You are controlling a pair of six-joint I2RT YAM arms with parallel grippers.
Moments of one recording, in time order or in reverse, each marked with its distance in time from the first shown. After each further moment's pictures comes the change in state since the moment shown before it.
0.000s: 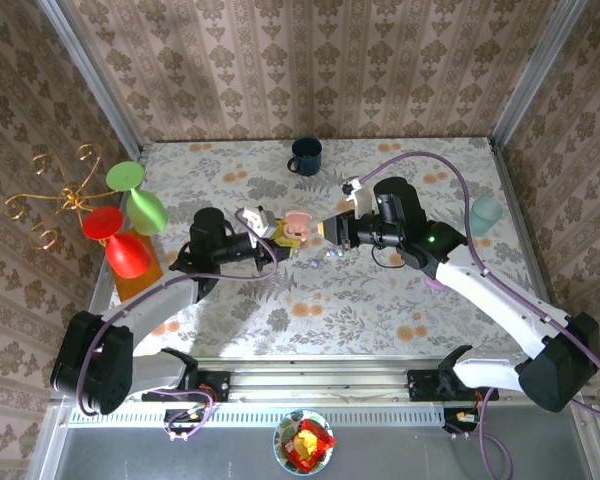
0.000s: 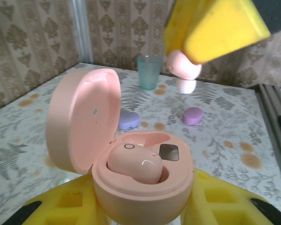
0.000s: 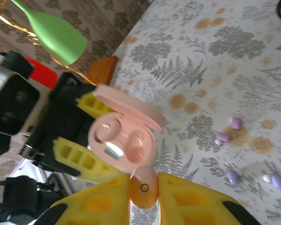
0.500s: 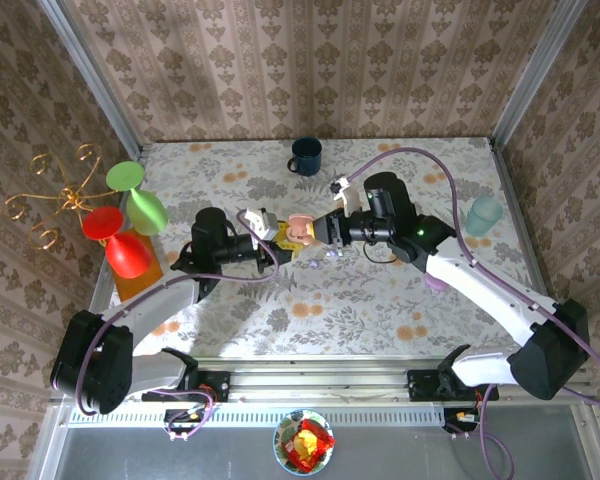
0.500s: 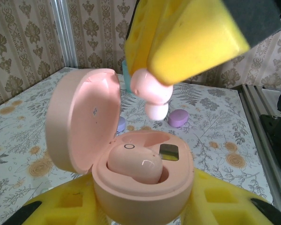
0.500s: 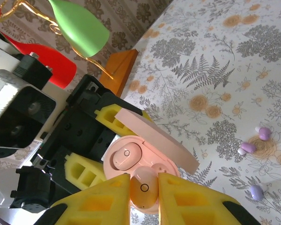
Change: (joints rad) left arm -0.011 0.000 0.005 0.001 0.039 -0.001; right arm 0.019 0.077 0.041 0.025 -0.068 -0.036
